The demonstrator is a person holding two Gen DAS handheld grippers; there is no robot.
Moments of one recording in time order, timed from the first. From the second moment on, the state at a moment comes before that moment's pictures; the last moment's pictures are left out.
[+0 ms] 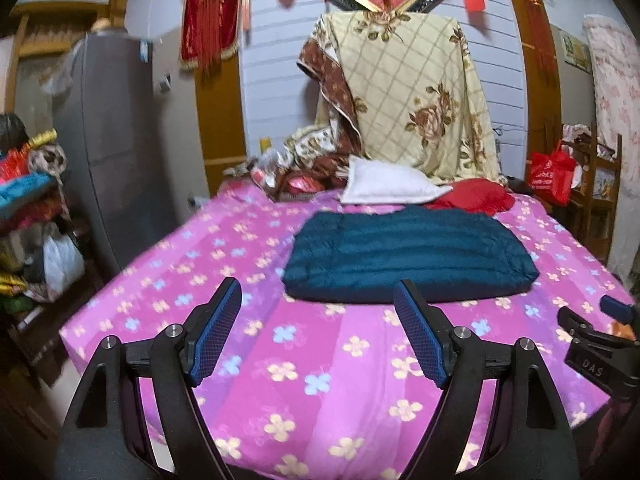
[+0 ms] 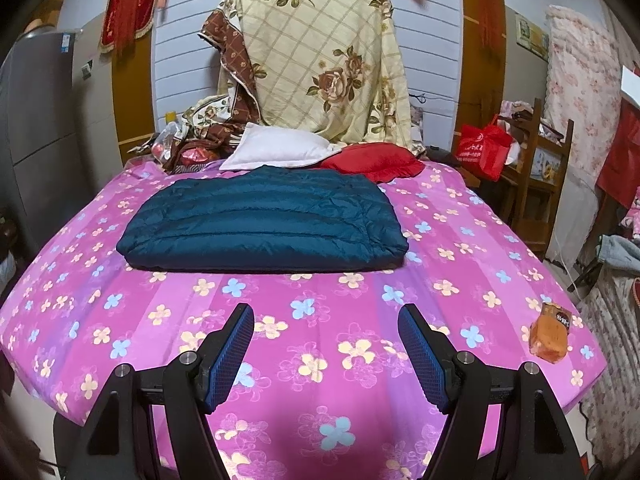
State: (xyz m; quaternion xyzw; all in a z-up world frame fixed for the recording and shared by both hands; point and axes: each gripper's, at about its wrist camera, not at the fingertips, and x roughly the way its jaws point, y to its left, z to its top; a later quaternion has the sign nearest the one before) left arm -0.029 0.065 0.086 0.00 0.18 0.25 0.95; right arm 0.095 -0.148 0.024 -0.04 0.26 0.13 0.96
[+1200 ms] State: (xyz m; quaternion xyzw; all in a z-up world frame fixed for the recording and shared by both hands) left arm -0.034 0.067 0.085 -0.05 0.20 0.19 0.96; right arm 0.089 -0.137 0.025 -0.05 0.26 0.15 0.95
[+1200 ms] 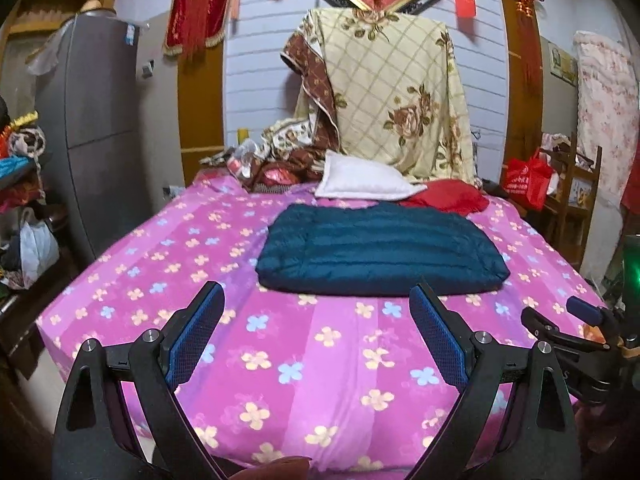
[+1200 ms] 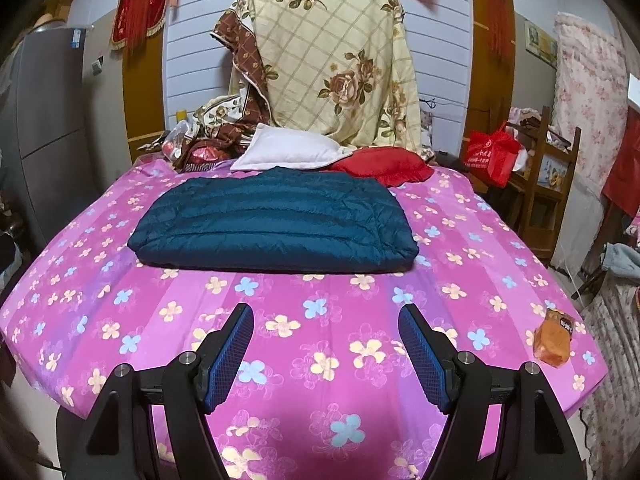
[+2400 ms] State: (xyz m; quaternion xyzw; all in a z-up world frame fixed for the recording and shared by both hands) left arm -0.023 0.071 0.074 -0.07 0.23 0.18 0.95; right arm 0.089 -0.125 0.019 -0.07 0.27 0.16 0.95
